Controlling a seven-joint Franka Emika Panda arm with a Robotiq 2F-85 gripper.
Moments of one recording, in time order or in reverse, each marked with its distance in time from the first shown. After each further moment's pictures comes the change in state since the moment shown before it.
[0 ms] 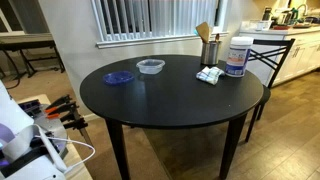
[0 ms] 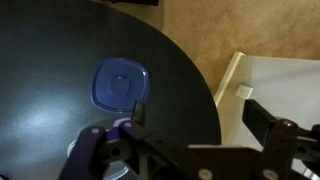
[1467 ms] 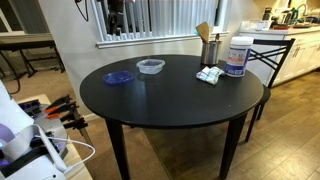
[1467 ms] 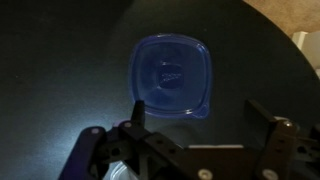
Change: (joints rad) arm -0.046 0.412 -0.067 -0.005 -0.164 0.250 0.085
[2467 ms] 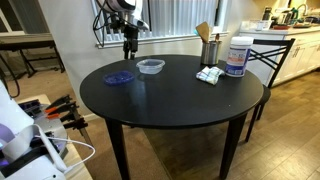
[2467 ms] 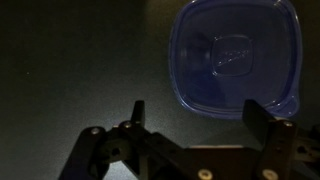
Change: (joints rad) arm 0.007 0.248 -0.095 0.024 -0.118 0.144 0.058
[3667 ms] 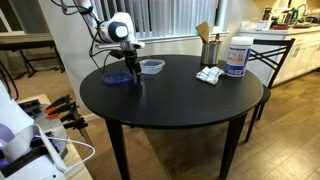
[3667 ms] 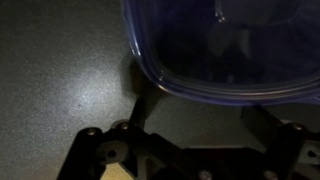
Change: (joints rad) arm 0.084 0.132 -0.062 -0.253 -0.026 0.785 0.000
